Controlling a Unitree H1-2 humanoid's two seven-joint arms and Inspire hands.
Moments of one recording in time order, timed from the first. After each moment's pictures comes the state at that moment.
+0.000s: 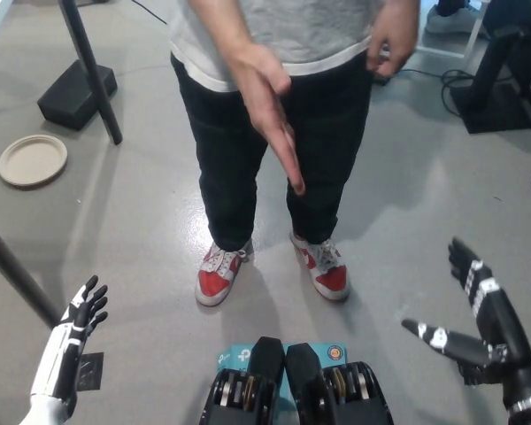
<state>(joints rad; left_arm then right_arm) 0.04 0.19 0.08 0.03 0.01 -0.09 -0.07 -0.06 -0.14 0.01 -0.03 0.03 -0.10 0.09</state>
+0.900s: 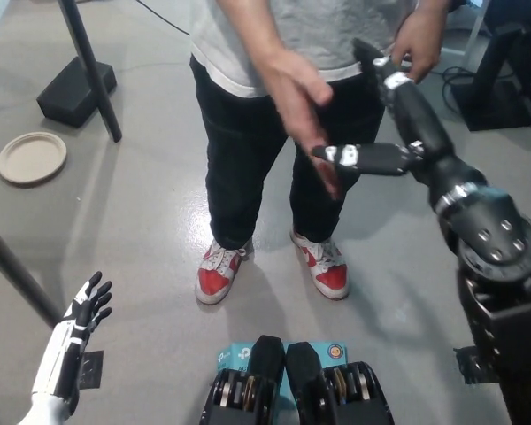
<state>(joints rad) 0.04 0.19 0.07 0.01 0.00 -0.10 -0.08 -0.67 -0.13 0.17 -0.02 -0.11 0.41 0.12</state>
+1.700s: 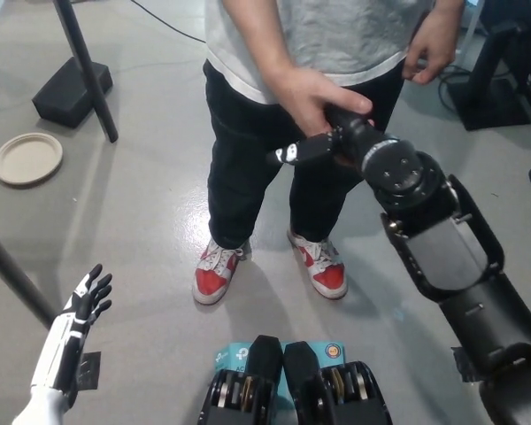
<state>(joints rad) 0.02 0.20 0.07 0.00 0.00 -0.10 -0.08 -0.92 -0.07 0.28 0.52 -0.21 0.38 0.10</state>
